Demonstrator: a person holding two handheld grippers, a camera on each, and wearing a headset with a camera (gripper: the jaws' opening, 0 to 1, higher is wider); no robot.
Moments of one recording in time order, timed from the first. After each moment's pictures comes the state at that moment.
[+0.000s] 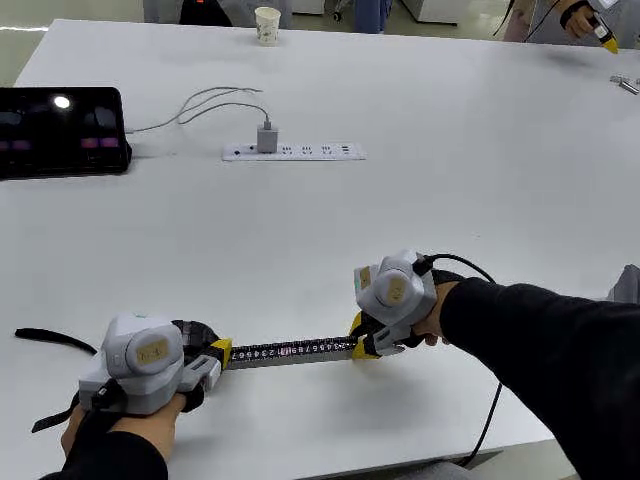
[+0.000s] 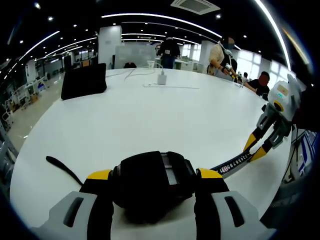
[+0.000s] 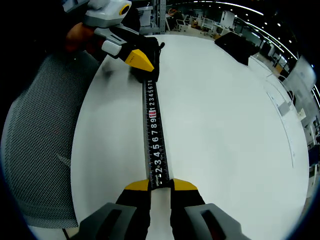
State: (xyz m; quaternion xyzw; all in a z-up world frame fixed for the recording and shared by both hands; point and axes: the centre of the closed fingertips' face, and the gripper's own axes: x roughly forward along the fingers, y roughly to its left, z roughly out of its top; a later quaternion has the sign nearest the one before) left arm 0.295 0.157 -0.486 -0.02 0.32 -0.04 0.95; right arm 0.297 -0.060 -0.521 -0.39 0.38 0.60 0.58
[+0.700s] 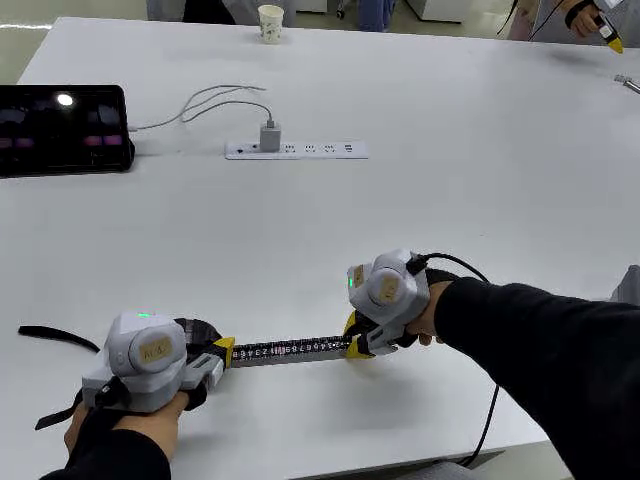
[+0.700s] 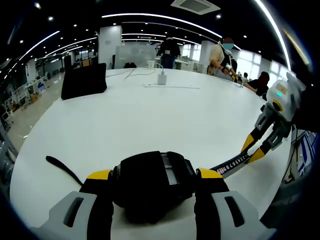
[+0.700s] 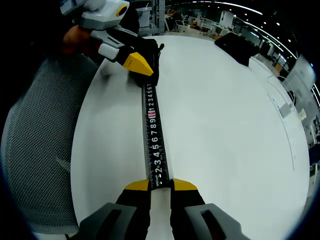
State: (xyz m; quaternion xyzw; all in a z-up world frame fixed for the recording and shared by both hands) left arm 0.294 0.157 -0.486 -0.02 0.32 -0.04 0.95; right arm 0.297 -0.049 -0.522 -0.39 0.38 0.60 0.58
